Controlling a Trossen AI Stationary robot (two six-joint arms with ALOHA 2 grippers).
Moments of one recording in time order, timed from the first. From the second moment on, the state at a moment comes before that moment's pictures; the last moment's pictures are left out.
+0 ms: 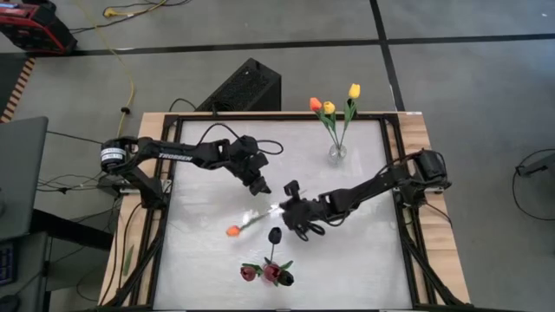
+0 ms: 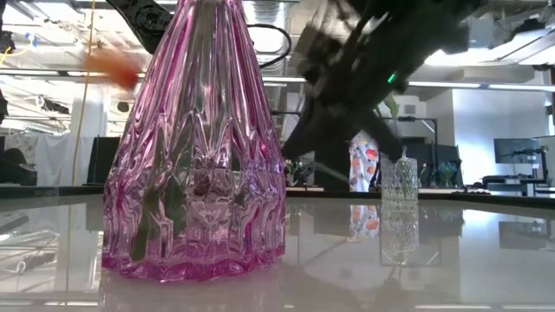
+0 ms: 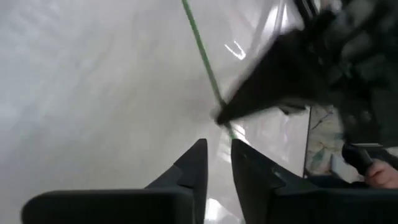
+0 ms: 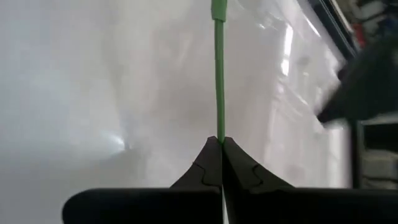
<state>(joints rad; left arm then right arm) 0.27 1.59 0.90 -0.06 0.55 -0.62 0.24 1.82 1.01 0.06 0.48 -0.55</state>
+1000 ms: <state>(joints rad) 0.31 1.59 0.86 -0.11 0.40 -0.23 -0.26 0.70 0.11 0.83 0.44 -0.15</state>
